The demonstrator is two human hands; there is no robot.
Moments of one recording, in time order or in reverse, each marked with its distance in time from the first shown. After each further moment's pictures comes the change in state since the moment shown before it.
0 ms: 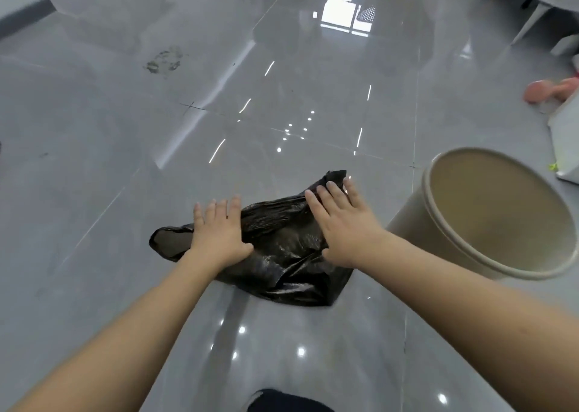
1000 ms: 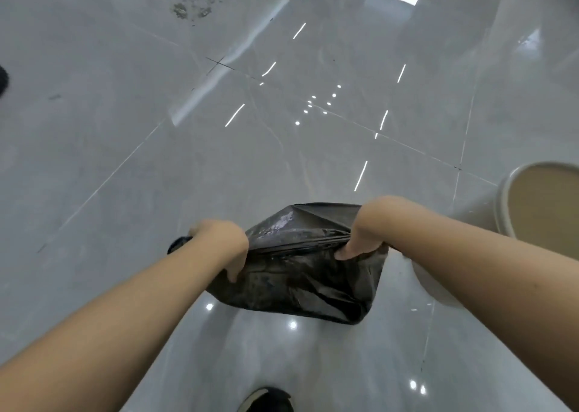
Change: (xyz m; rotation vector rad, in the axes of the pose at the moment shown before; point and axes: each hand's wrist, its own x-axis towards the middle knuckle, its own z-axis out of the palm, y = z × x) left_hand 0.012 -0.013 -0.002 0.302 -0.827 -0.125; right_hand 0.069 -0.015 -0.035 0.042 -0.822 0.116
